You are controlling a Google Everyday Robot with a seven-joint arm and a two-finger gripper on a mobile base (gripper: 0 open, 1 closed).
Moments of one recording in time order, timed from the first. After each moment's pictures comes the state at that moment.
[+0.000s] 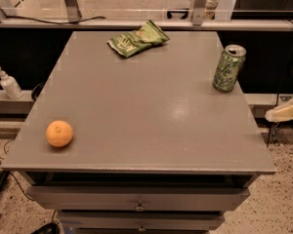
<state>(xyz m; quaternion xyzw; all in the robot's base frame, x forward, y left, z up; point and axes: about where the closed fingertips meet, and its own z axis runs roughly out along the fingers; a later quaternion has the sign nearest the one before) 0.525 -0.342 0.879 -0.39 0.78 0.14 0.47</state>
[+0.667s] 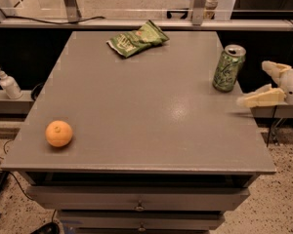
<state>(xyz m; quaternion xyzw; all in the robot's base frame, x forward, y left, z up) 0.596 -0.302 0.856 -0.38 0.73 0.20 0.53</state>
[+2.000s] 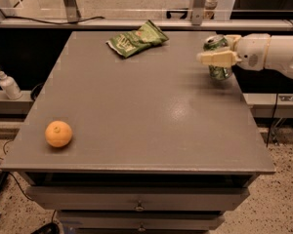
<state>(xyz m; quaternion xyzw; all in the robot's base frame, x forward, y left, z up) 0.674 -0.193 0.911 -0.40 0.67 0.28 0.55</state>
